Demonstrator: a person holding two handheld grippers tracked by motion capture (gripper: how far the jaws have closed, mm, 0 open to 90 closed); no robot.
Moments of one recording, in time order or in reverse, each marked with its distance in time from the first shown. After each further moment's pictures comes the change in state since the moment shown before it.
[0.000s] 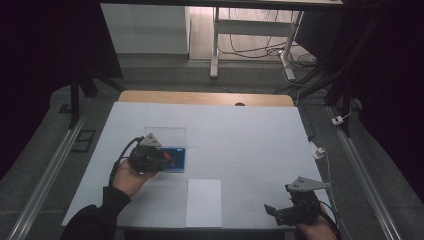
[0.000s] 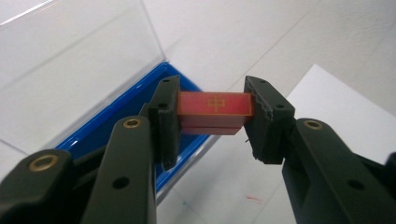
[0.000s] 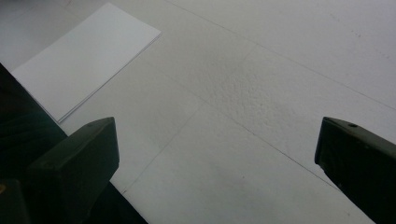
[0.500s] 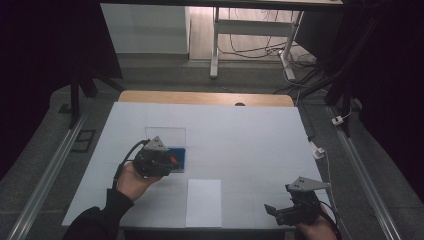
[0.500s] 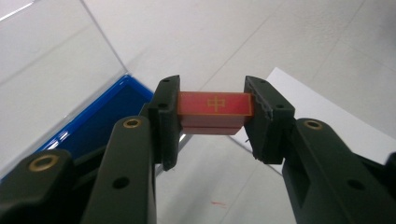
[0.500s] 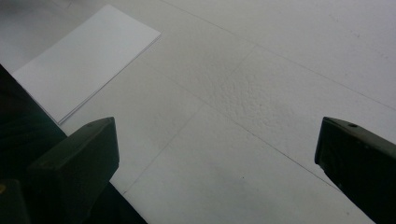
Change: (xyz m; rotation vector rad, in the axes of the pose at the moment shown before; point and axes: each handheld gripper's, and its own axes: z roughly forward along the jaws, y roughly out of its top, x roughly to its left) left arm -0.021 0.007 -0.002 -0.005 -0.064 0.054; right arm -0.001 0.000 0.000 -0.006 0.000 0.003
